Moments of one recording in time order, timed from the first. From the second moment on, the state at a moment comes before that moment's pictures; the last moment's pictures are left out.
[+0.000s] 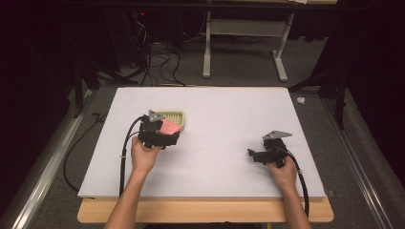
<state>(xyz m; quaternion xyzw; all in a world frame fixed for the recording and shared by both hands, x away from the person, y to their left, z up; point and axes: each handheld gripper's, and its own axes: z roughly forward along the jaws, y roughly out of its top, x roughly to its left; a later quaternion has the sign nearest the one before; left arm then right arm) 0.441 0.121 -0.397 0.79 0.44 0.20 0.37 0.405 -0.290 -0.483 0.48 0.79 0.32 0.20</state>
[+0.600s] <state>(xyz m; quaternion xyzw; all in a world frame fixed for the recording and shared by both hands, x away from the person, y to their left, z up) 0.467 0.112 -0.399 0.78 0.47 0.20 0.36 0.405 -0.290 -0.483 0.48 0.79 0.32 0.20</state>
